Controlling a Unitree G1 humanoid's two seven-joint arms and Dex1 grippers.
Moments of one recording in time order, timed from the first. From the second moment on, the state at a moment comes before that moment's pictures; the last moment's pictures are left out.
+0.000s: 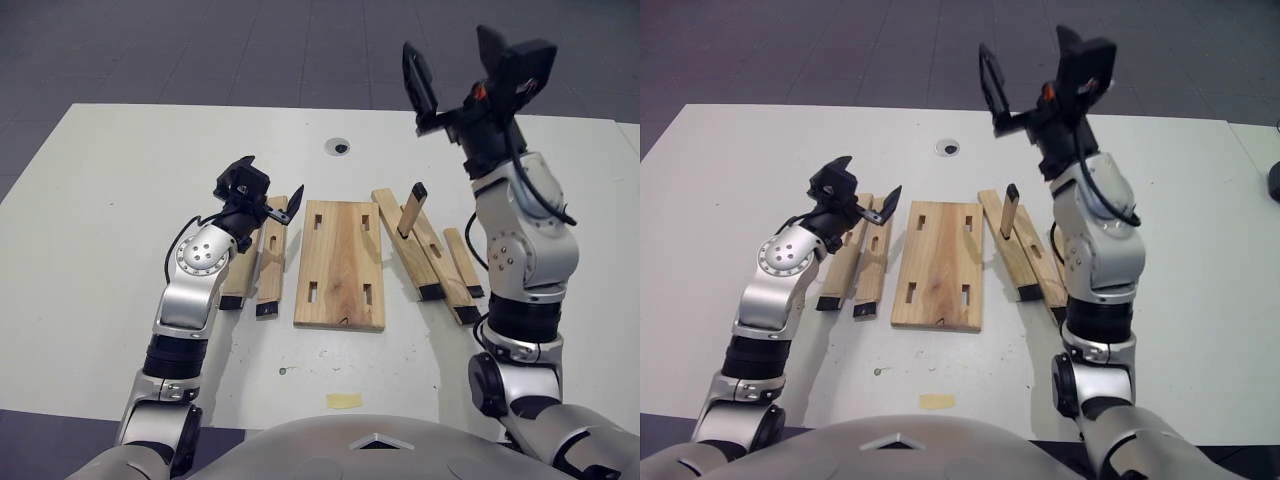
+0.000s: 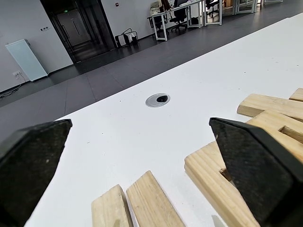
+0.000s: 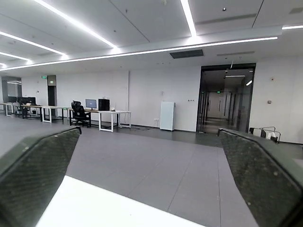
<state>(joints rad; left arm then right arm) -0.22 0.28 -0.10 -0.13 -0.02 0.27 -0.33 -0.56 -0.20 -0.11 -0.30 0.35 0.41 0.21</state>
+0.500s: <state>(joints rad) -0.23 0.27 -0.10 -0.12 -0.02 0.26 -0.32 -0.36 -0.21 0.00 -0.06 0.28 0.30 0.28</state>
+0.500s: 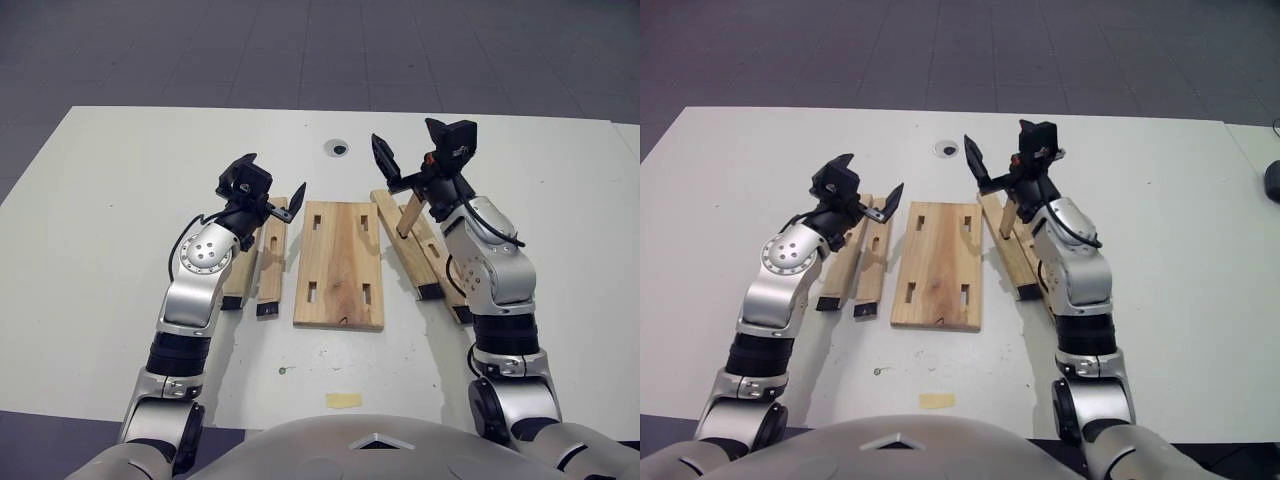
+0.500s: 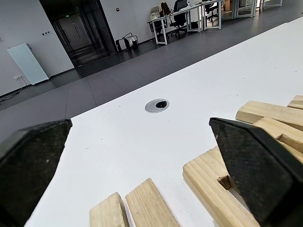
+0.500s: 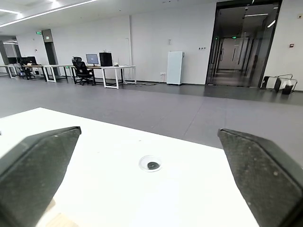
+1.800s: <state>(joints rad) -0.07 0.33 -0.03 -0.23 -0.03 0.36 -0.33 0.30 -0.37 -0.13 -0.50 0.63 0.64 0.50</state>
